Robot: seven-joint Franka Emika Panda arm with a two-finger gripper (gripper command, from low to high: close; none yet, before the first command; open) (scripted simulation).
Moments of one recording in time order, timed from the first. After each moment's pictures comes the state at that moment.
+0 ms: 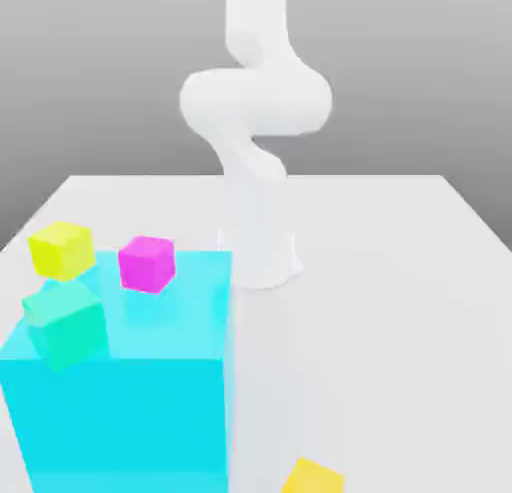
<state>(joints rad) 0.04 -0.71 -0.02 -2.30 0.00 2.33 0.72</state>
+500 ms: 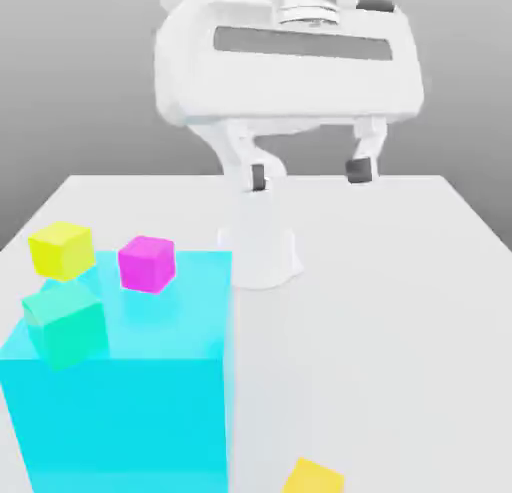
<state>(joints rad) 0.20 -0.16 -0.13 -2.31 0.08 2.49 0.19</state>
